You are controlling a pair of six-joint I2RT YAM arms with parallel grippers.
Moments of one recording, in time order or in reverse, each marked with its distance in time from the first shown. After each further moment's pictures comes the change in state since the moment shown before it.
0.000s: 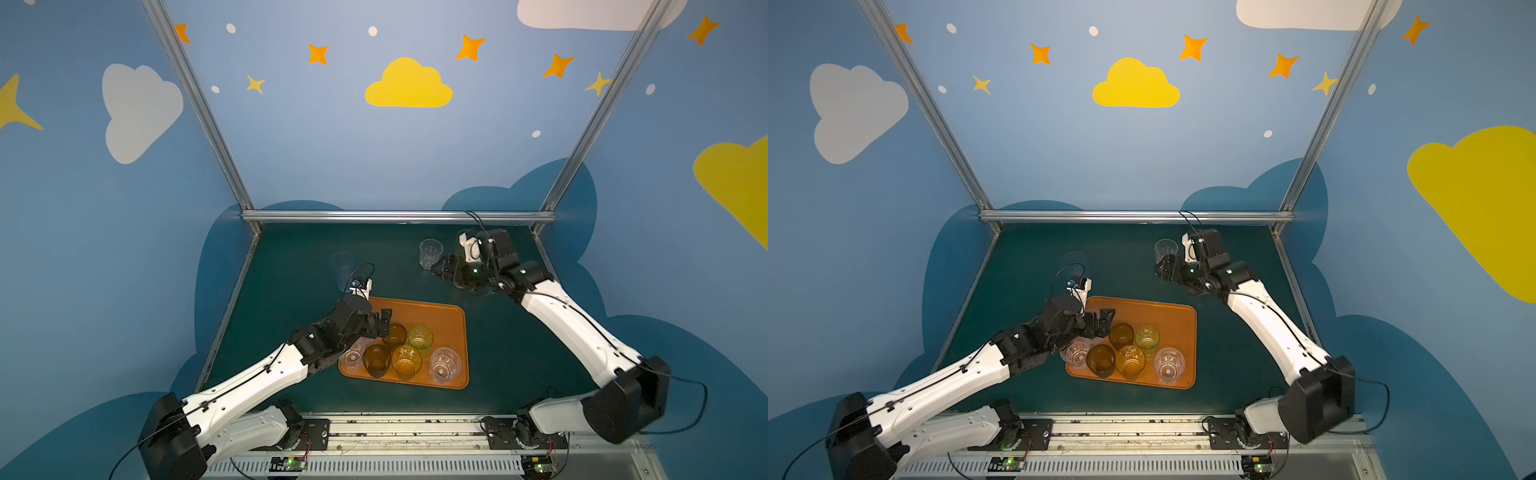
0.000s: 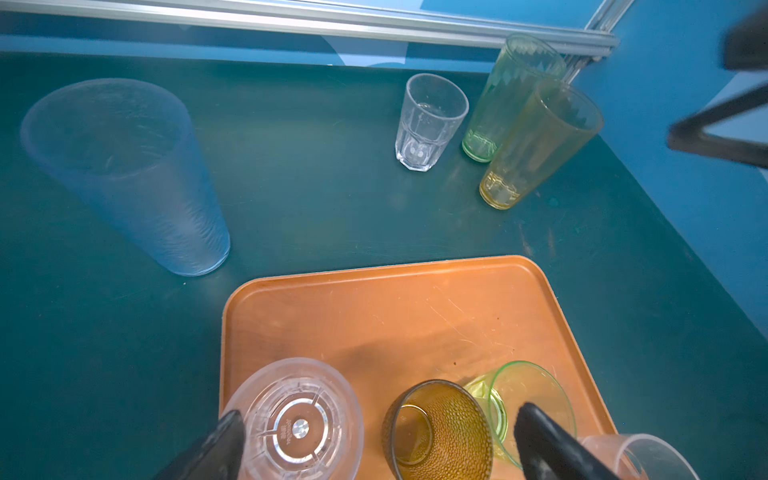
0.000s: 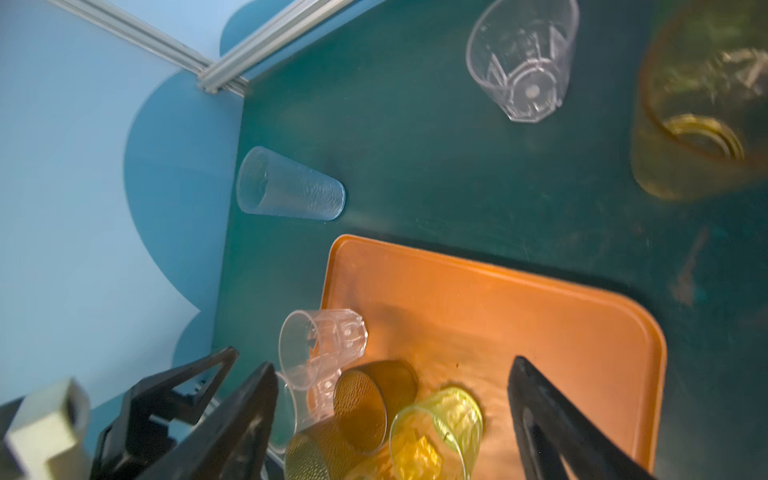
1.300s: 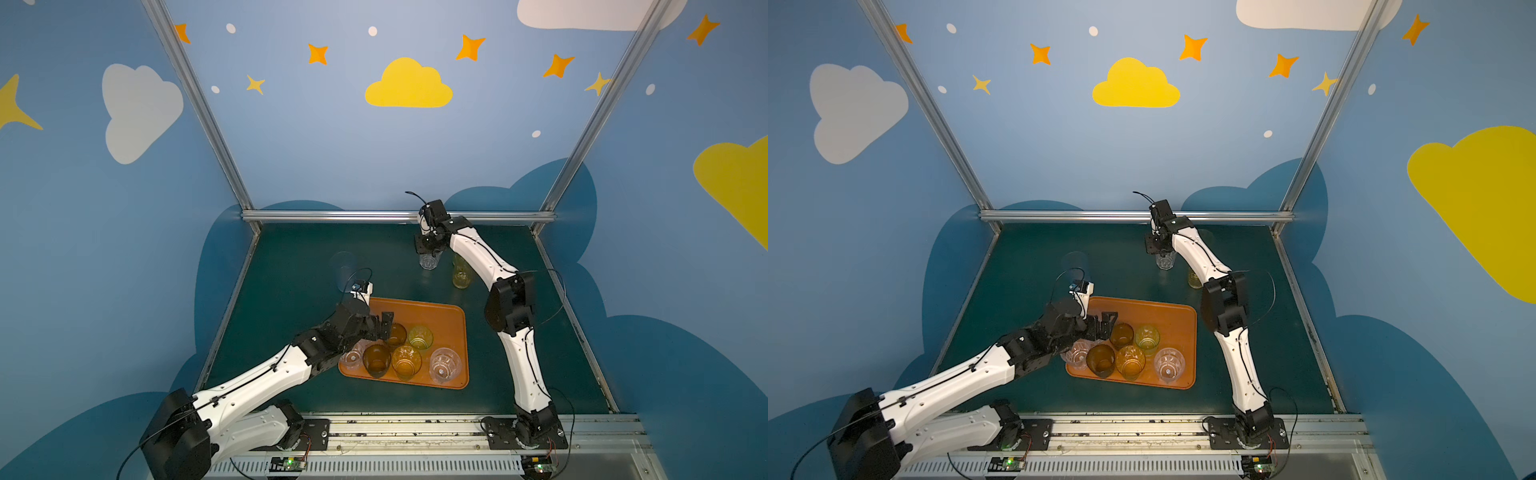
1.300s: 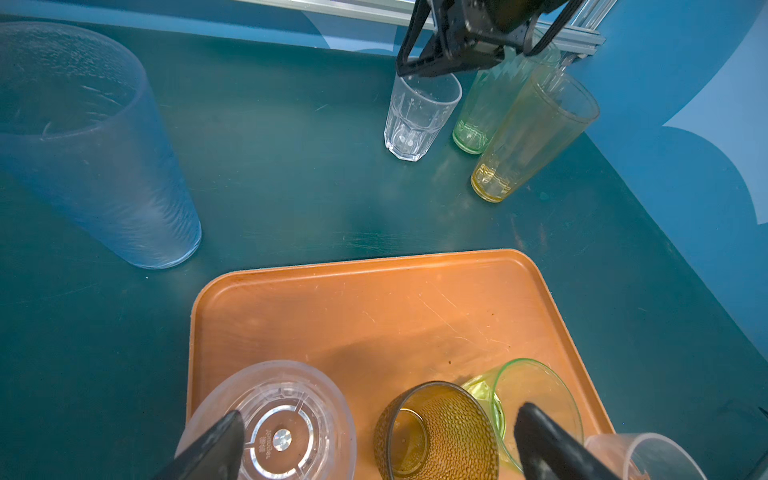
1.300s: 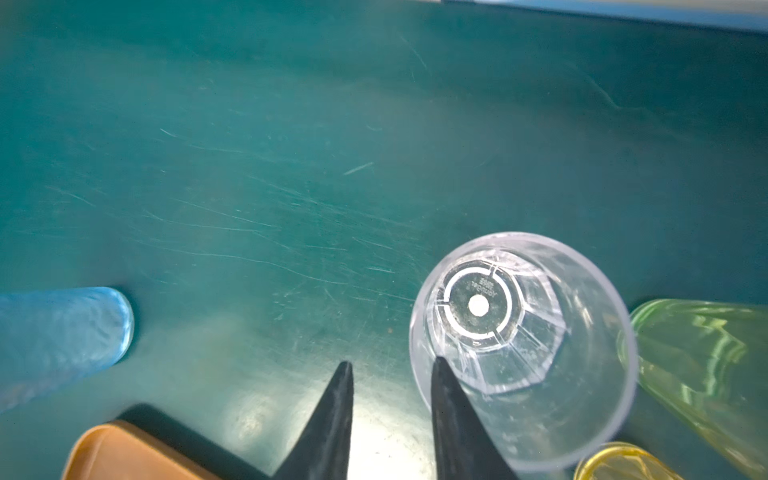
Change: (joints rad) left arm 0.021 0.039 -0.075 0.130 0.074 0.006; right arm 0.003 0.909 0.922 -0.248 0.249 -0.383
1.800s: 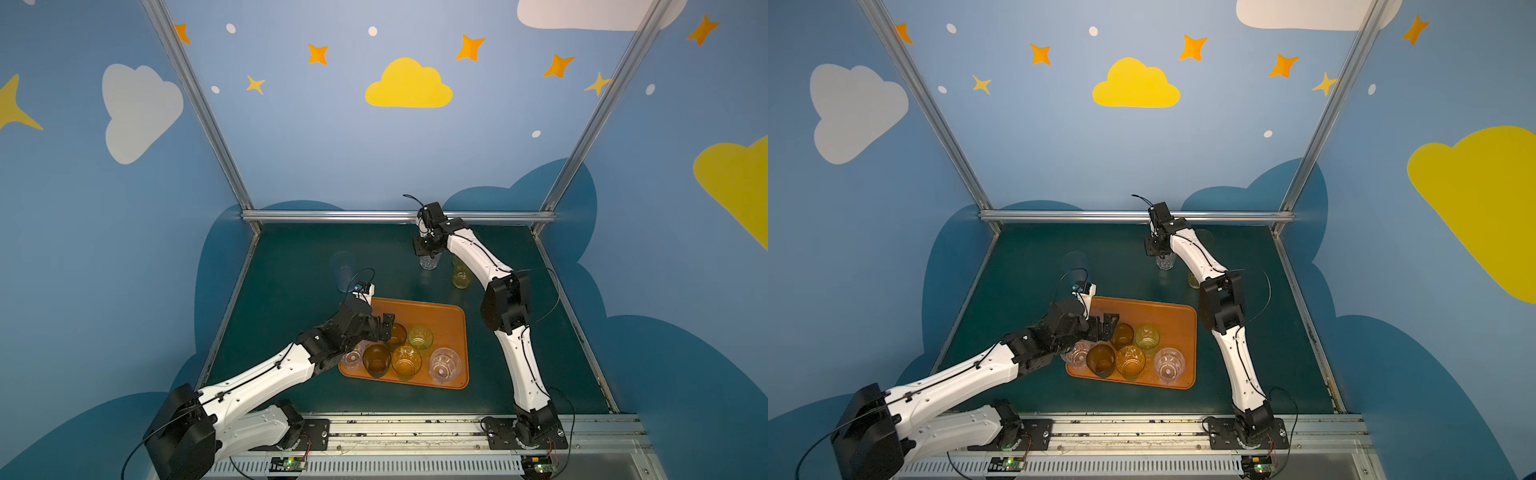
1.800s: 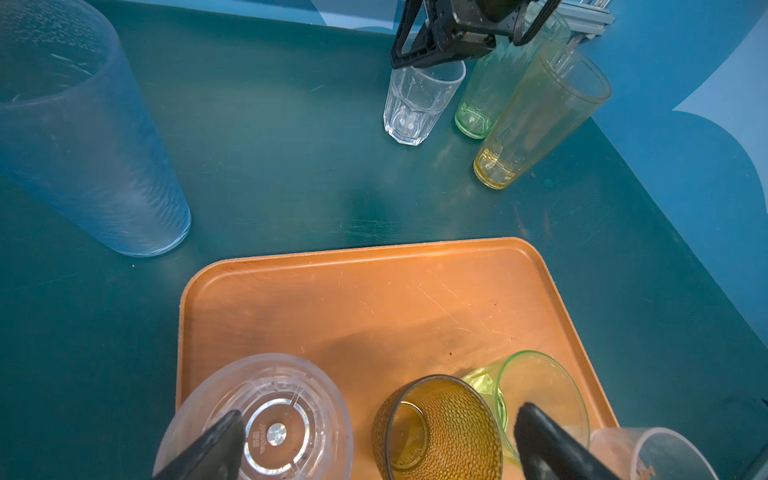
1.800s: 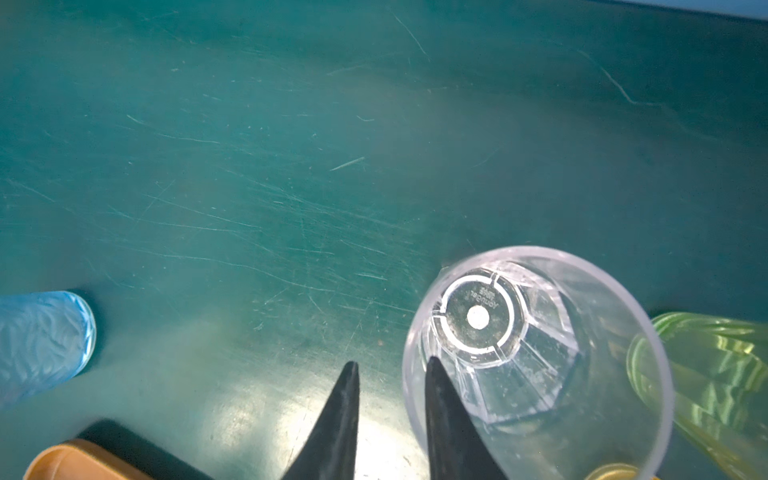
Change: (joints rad) left arm 0.000 0.026 0.000 0.001 0.017 -0.008; right arm -0.002 0.043 0.035 -0.009 0.019 -0.018
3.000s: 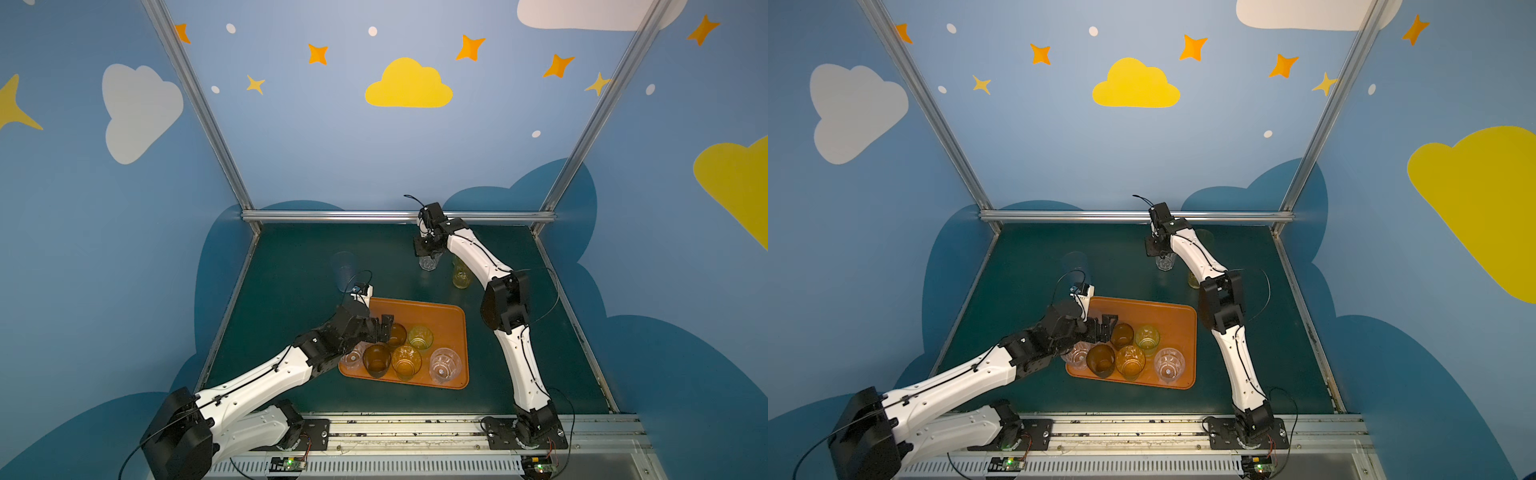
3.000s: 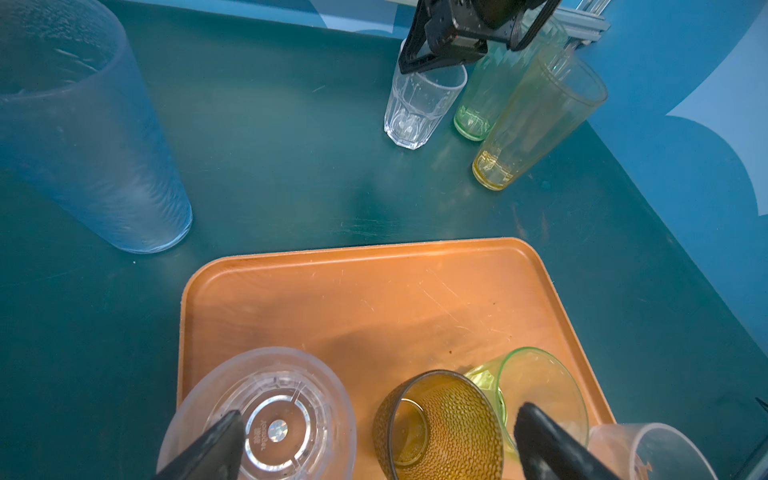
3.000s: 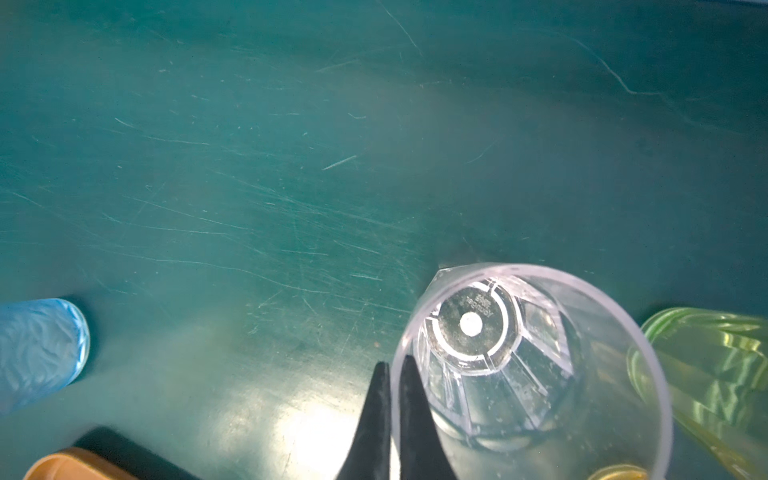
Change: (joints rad) left arm 0.003 -0.024 -0.029 0.013 0.003 -0.003; right arm 0.002 0.009 0.009 -0.006 -0.016 0.032
